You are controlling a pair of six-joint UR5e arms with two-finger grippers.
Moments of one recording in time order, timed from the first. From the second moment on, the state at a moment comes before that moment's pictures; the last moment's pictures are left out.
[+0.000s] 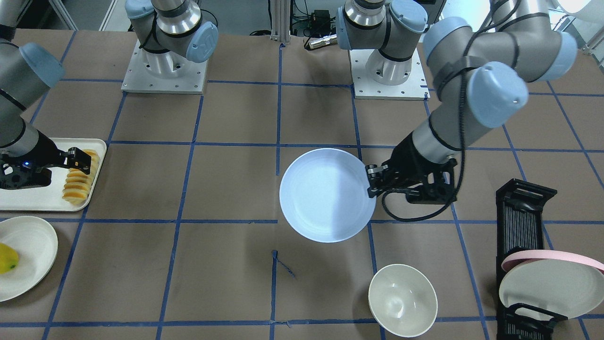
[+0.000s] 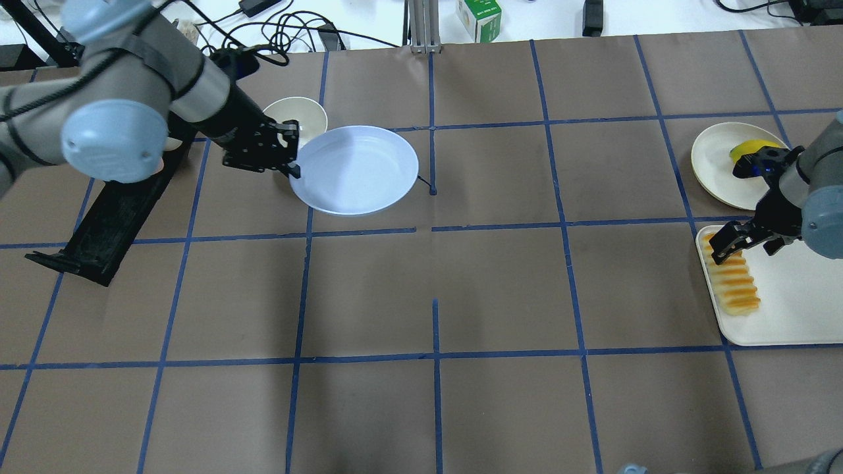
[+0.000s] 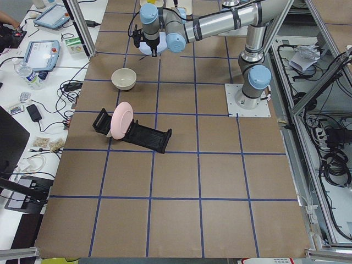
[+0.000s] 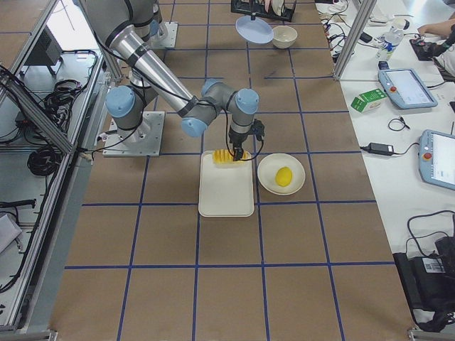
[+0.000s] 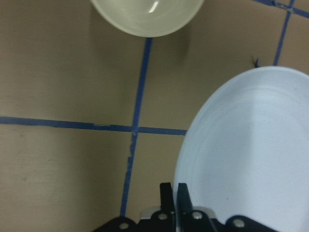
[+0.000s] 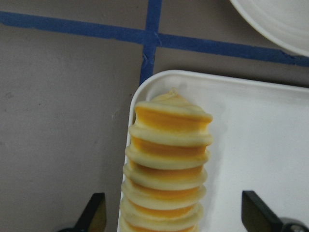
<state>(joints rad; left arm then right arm) -1.54 -1.78 -1.76 -1.14 1.27 -0.10 1.02 -1.36 2.05 -2.16 -1.64 -0.68</state>
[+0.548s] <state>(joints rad) -1.67 -1.88 -1.91 -0.73 1.27 -0.24 1.01 -1.36 2.05 -2.16 -1.64 -0.69</state>
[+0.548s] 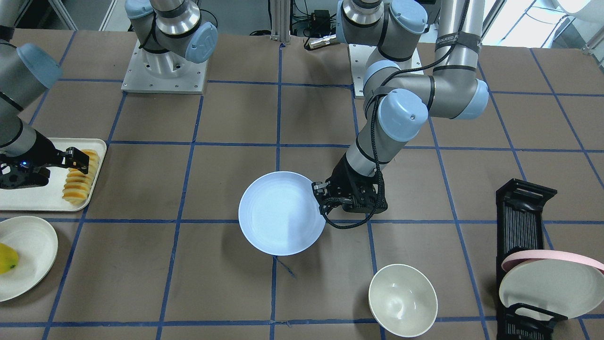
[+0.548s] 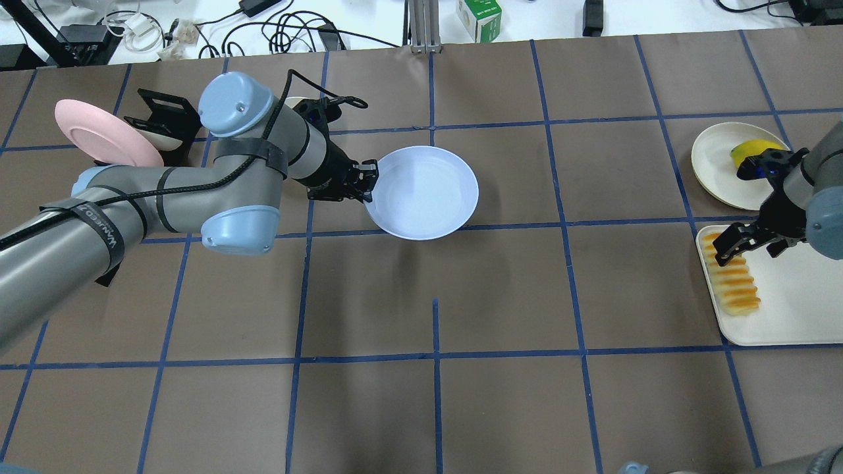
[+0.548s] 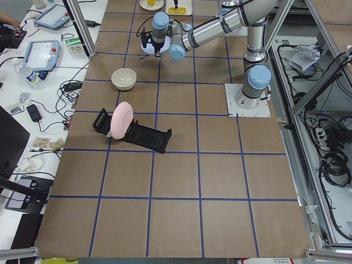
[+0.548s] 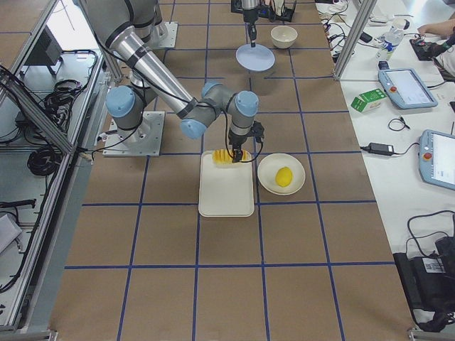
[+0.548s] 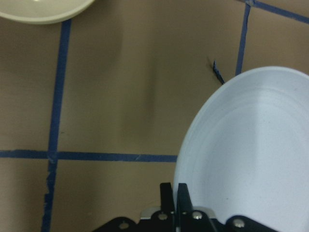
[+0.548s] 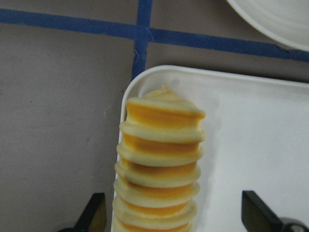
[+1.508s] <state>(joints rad) -1.69 -1.96 -1.99 -0.49 1.28 -0.16 1.00 -1.31 2.07 -2.20 -1.63 -0.66</state>
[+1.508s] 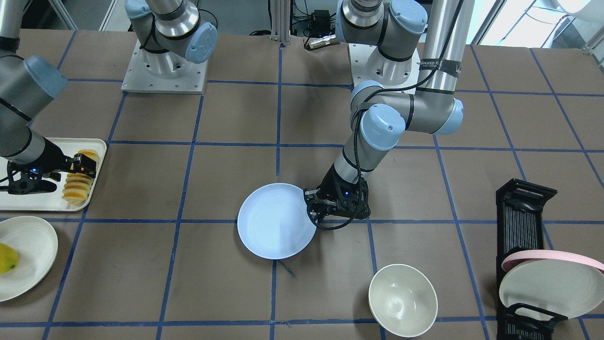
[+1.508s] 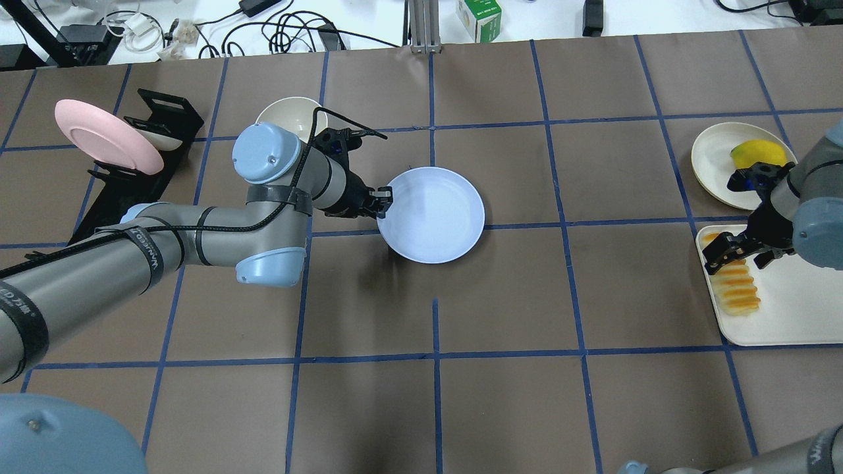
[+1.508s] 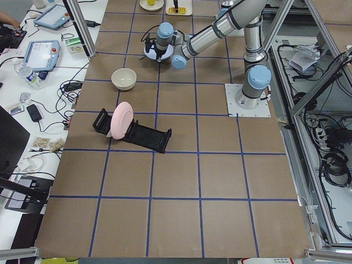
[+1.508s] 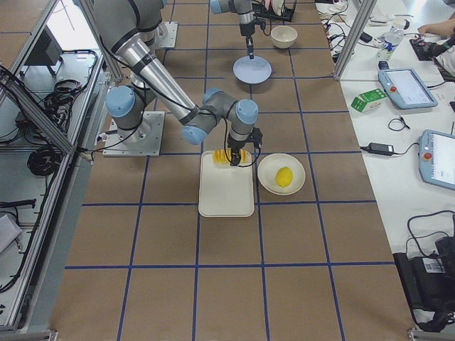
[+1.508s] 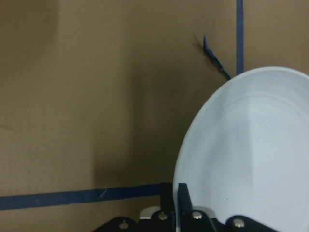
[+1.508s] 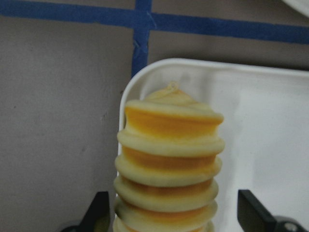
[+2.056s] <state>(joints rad) -1.66 -1.89 -1.84 -0.72 1.32 -0.14 1.01 -1.34 2.04 -2.16 -1.63 -0.65</state>
